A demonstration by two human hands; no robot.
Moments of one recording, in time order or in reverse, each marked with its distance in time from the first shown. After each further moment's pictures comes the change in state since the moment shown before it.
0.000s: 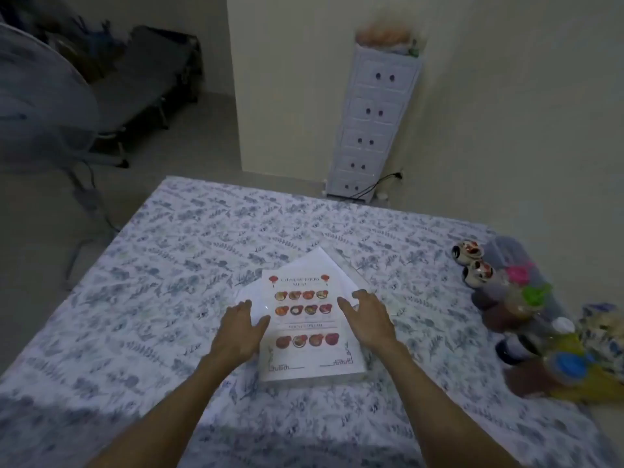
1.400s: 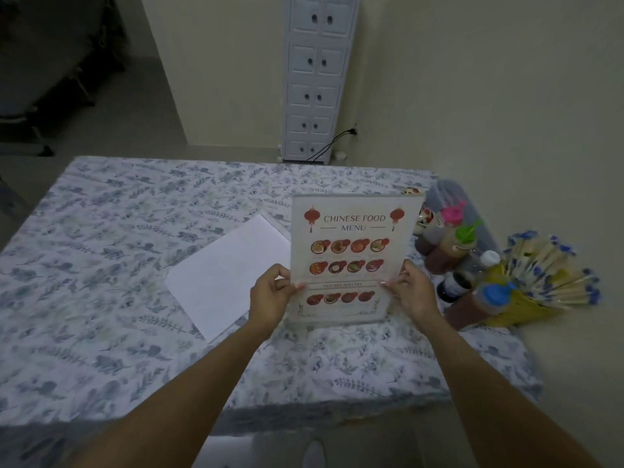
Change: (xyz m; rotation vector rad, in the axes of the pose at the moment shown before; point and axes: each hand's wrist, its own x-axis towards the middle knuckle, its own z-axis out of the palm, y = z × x) left_hand -0.016 0.128 0.124 -0.724 -0.125 0.229; right_hand -0.009 0.175 -0.104 0.568 0.271 0.137
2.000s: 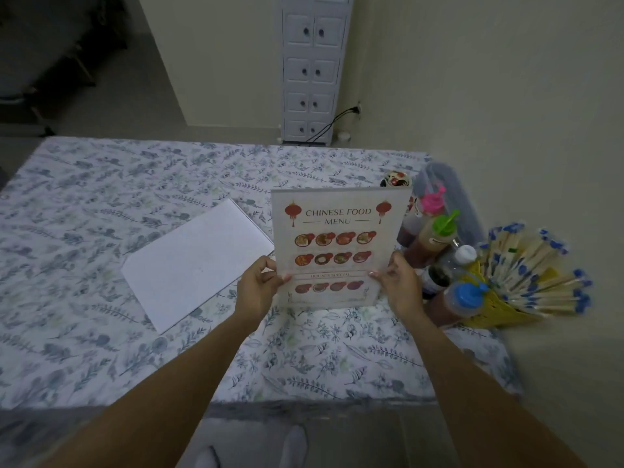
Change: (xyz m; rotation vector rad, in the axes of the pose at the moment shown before) left_hand 0.025 -0.023 0.081 -0.023 0.060 -0.033; right_hand 0.059 0.063 -0.043 0.070 -0.053 -0.076
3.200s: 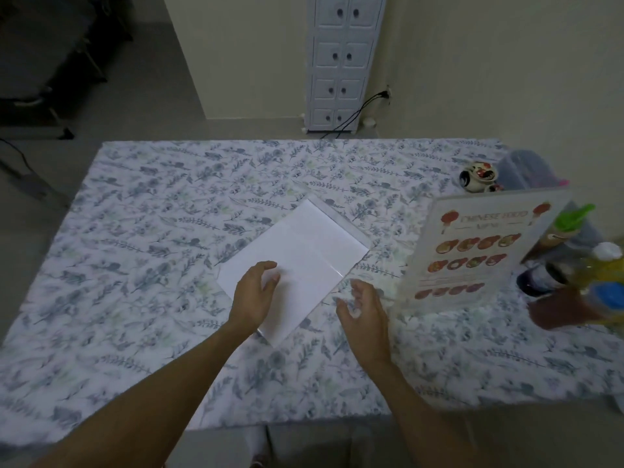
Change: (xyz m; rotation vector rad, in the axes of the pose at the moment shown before) left_hand 0.056 -0.028 -0.231 0.604 0.008 0.093; right_hand -0.109 -0.058 0.276 -0.103 0.050 -0.084
